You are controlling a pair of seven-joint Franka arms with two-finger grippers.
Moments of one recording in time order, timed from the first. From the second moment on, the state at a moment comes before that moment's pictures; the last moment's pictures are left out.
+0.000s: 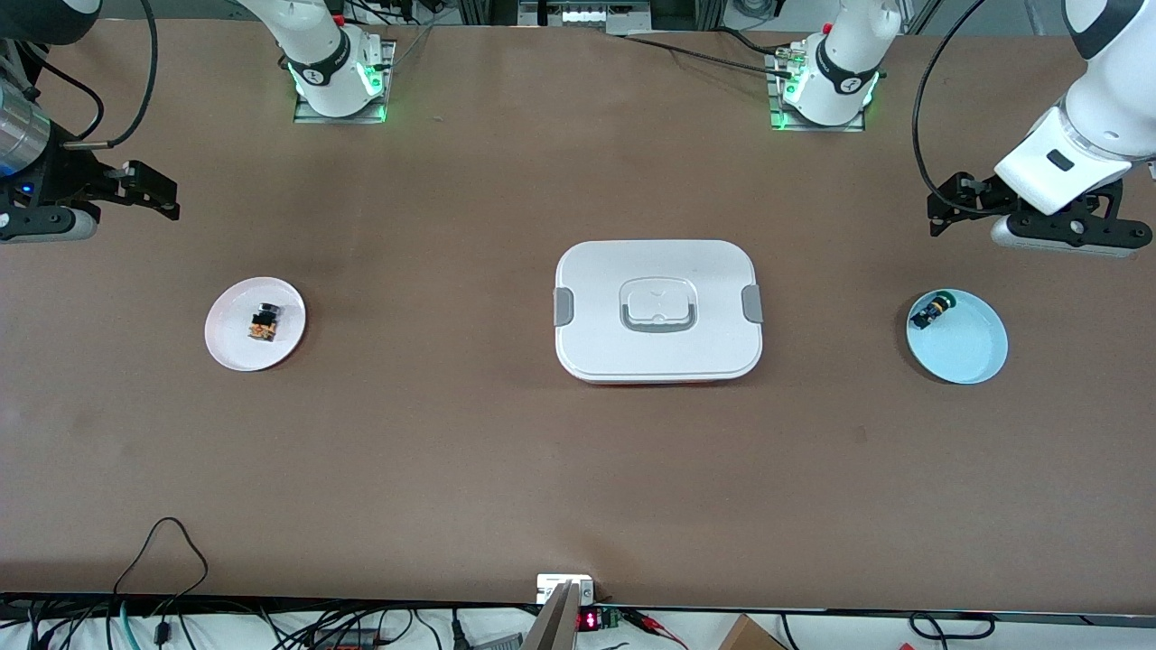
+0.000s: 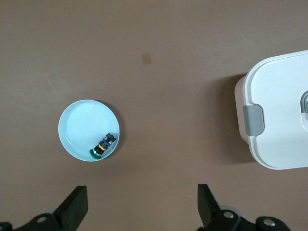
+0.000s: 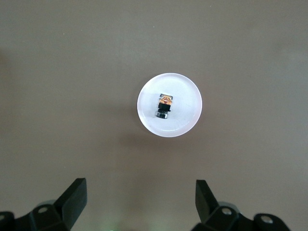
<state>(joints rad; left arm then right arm) -0.02 -0.08 -0.07 -1.81 0.05 1.72 0.03 0.04 -0.03 -0.02 -1.71 -0.06 1.60 -0.07</state>
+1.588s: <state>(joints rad) -0.02 -0.08 -0.07 -1.81 0.05 1.72 0.03 0.04 0.06 -0.03 -1.60 -0.01 1.57 -0.07</state>
